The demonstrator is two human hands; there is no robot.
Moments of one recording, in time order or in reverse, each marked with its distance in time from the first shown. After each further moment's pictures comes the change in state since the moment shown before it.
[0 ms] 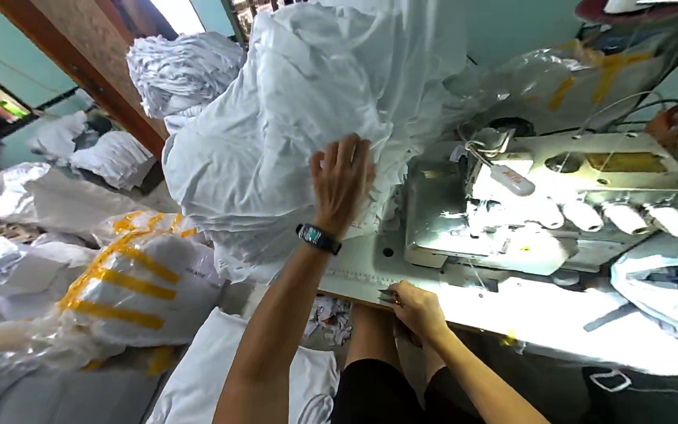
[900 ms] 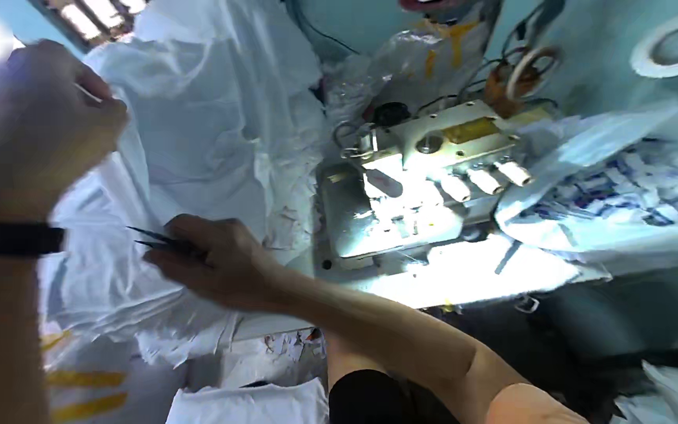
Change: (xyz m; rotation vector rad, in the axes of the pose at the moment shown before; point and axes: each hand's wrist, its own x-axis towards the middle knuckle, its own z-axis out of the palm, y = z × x) left_hand 0.159 -0.078 -0.089 -0.015 -0.558 -0.229; right_hand 0.237 -0.134 -0.072 0.831 0.169 -0.014
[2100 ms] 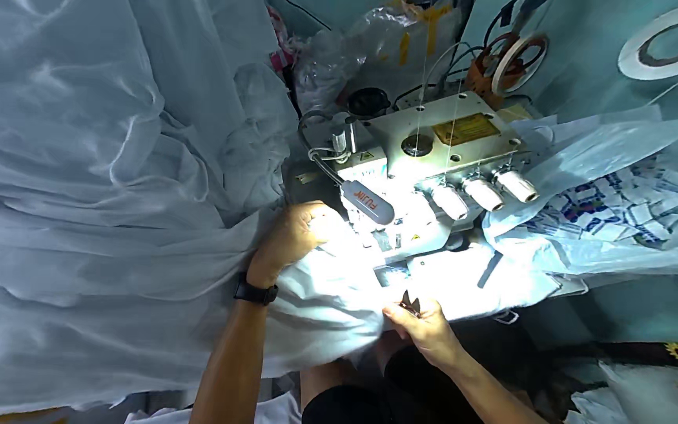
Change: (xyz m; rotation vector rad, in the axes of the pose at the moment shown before) left_hand -0.072 0.103 0.256 -1.057 -0.398 0.446; right_hand -0.233 0.050 -0.163 0.124 0.427 0.614
